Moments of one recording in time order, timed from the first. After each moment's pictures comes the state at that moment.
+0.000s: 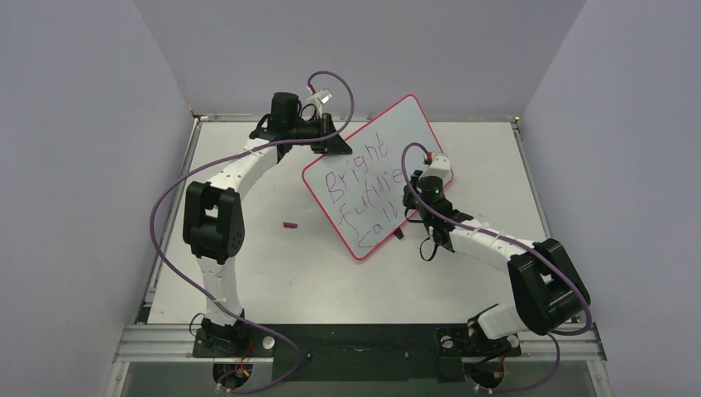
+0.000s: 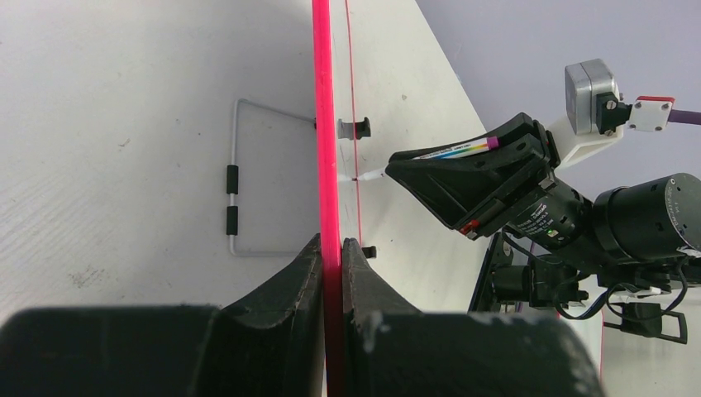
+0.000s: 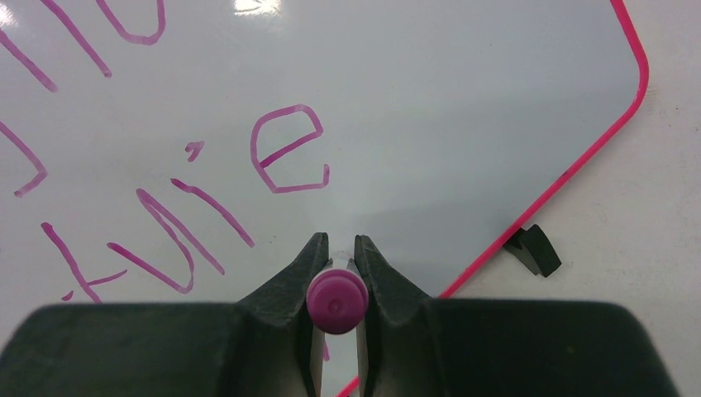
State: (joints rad) left arm -0.32 2.01 1.71 -0.22 0.86 -0.41; right arm 0.49 1.44 0.70 0.30 0.31 0.44
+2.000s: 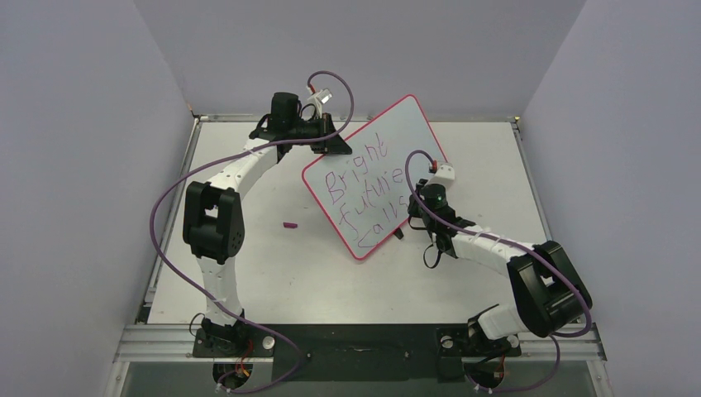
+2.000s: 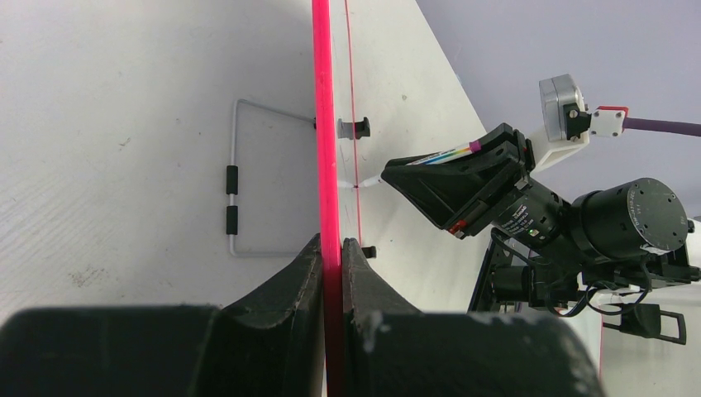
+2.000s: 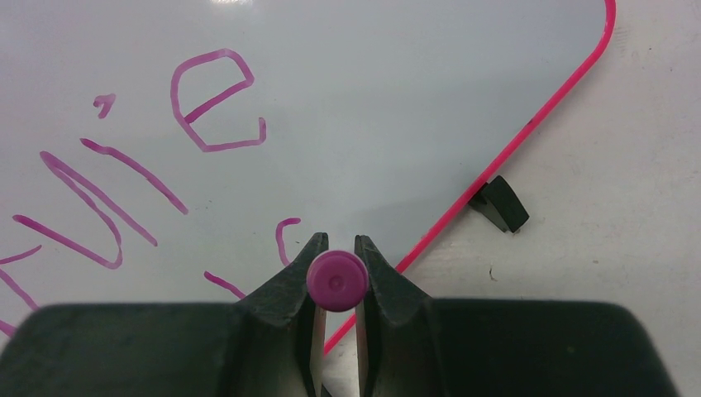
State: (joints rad) left arm -0.32 2.01 1.71 -0.22 0.86 -0.41; right arm 0.47 1.43 0.63 0.30 0.32 0.47
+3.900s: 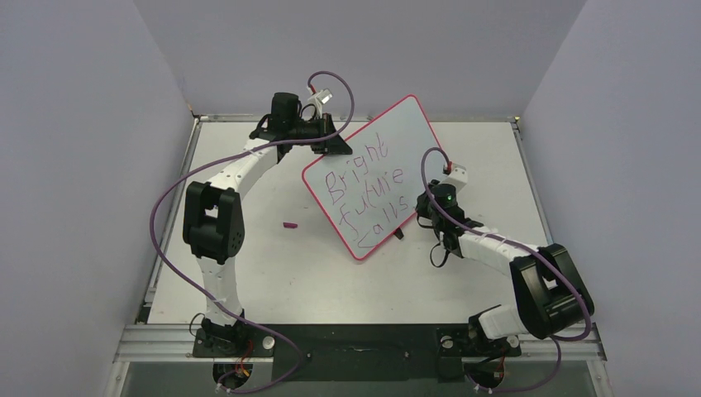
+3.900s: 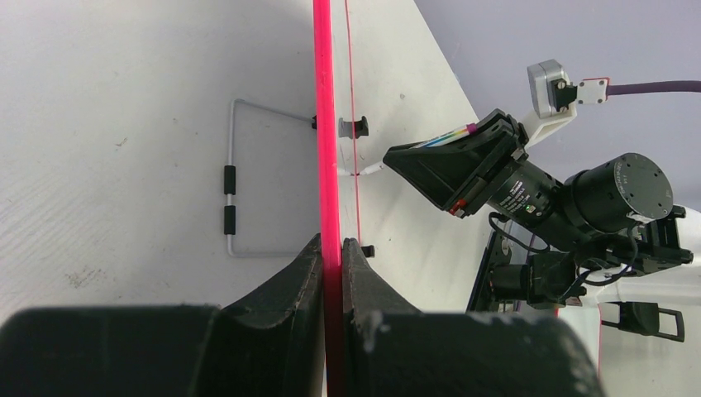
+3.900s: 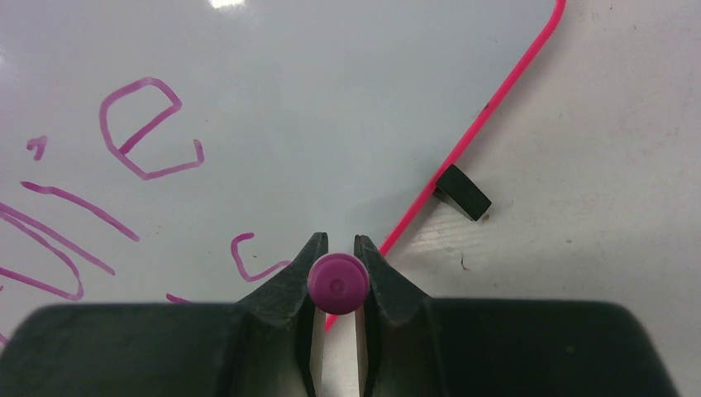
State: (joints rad) left arm -0.32 2.01 1.70 -0.22 0.87 -0.41; right arm 0.39 1.40 0.59 0.28 0.29 0.56
